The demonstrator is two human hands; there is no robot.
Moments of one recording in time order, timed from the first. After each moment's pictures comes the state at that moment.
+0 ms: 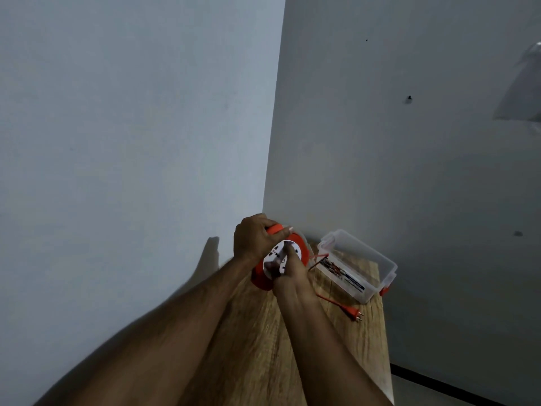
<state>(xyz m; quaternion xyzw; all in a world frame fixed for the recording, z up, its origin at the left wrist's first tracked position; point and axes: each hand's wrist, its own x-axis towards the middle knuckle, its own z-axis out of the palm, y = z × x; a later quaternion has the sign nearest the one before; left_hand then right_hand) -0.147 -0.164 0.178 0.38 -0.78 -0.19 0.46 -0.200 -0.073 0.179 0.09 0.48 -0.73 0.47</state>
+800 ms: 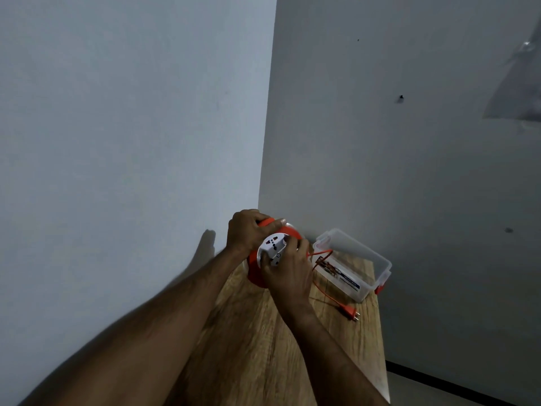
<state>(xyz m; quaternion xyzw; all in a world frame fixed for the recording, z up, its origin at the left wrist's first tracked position) -0.148 -0.176 0.194 0.38 -0.78 -0.26 0.43 -0.201 -0.048 0.169 -0.43 0.81 -0.40 -0.03</state>
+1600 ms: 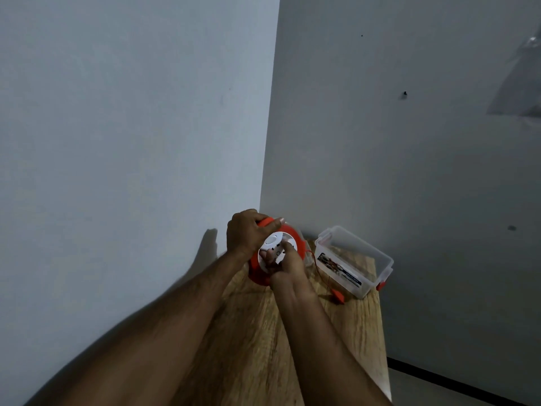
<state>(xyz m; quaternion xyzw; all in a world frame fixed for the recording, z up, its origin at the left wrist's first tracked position) -0.147 -0.172 0.178 0.40 -0.76 -0.21 0.47 -0.199 -0.071 0.199 0.19 0.40 -0.75 0.49</state>
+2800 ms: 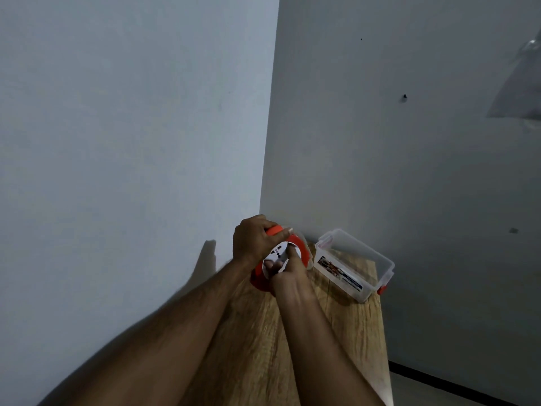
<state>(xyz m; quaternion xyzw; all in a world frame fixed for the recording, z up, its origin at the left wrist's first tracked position) -0.152 -0.160 0.181 0.38 -0.78 -0.19 0.46 -0.208 -0.079 0.187 0.23 0.35 -0.74 0.52</state>
